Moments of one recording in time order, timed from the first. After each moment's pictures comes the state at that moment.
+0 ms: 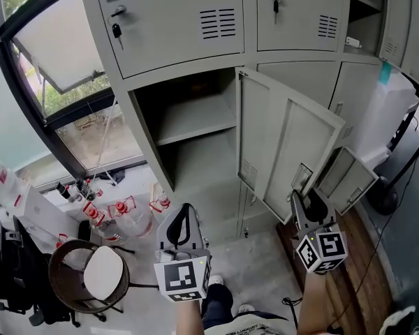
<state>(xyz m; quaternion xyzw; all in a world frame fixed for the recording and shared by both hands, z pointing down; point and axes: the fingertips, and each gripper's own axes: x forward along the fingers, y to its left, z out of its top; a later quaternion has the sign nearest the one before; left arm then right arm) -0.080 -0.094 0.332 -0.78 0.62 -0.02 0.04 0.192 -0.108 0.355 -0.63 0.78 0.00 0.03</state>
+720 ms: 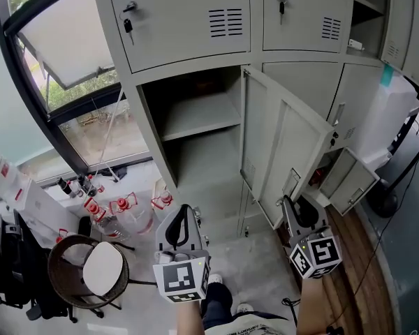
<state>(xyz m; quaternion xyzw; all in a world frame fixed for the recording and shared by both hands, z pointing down) -0.094 -0.076 0.333 -0.77 0.63 -0.01 0.04 0.148 -0.089 0.354 -0.57 0.82 0.02 0.01</state>
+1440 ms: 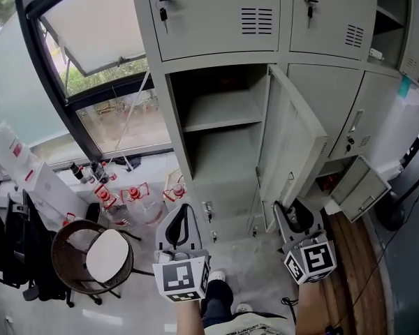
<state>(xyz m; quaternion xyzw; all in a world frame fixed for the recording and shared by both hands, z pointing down) -0.135 -0.049 0.334 -0.74 0.67 -0.01 0.03 0.085 -0.075 0.353 -0.51 0.86 0.05 0.00</state>
